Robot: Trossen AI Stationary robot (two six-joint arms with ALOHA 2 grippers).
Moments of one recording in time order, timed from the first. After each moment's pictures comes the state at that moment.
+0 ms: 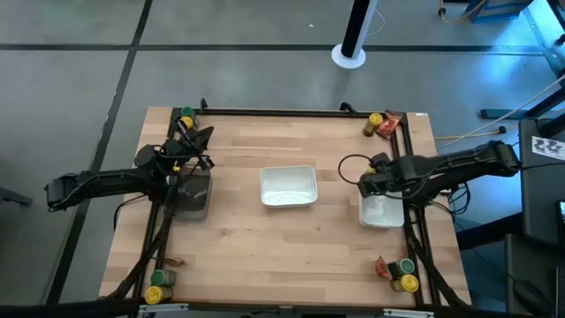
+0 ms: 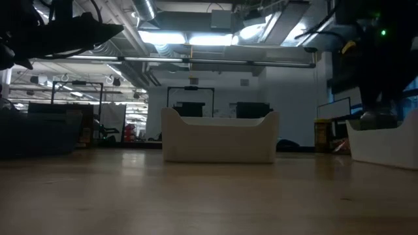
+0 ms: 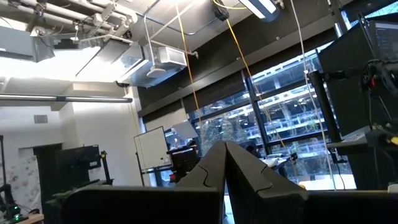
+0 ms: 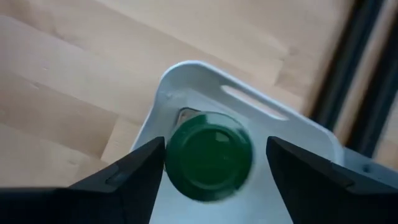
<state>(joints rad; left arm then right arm) 0.41 0.54 0.01 1.03 -0.16 0.37 0.14 1.10 0.84 -1.31 0.33 1.30</state>
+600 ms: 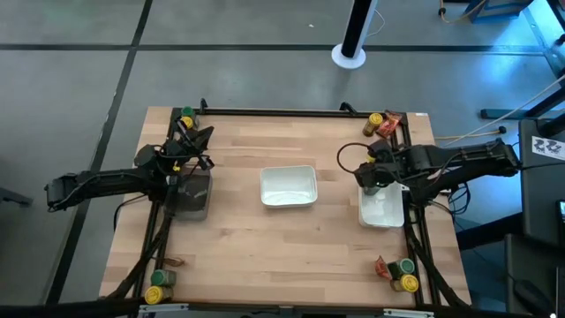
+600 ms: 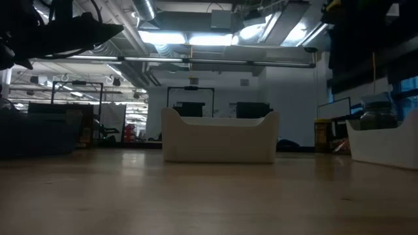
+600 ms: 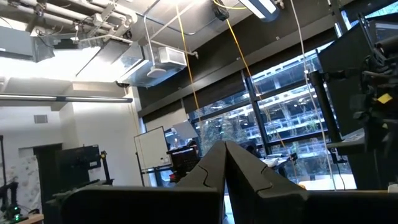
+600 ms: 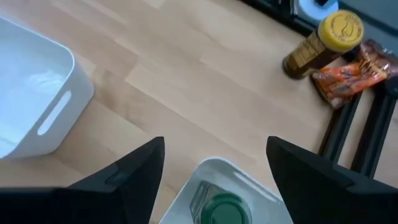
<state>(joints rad) 0.41 0.54 0.01 1.03 -0.16 0.37 0.14 1.10 1.07 -1.32 0.58 1.09</state>
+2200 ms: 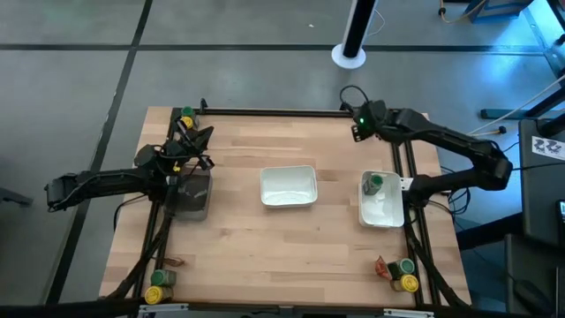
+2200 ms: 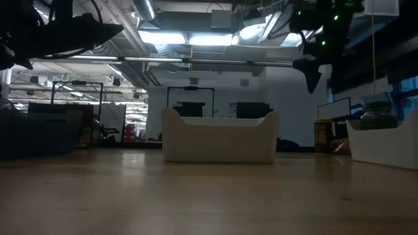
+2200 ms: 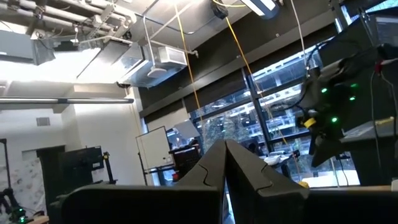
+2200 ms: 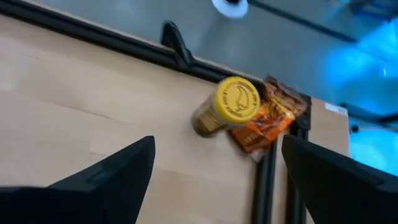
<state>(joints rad) 0.41 0.54 0.01 1.03 -0.16 0.40 -0.56 1.24 1.07 -1.04 0.59 0.60</state>
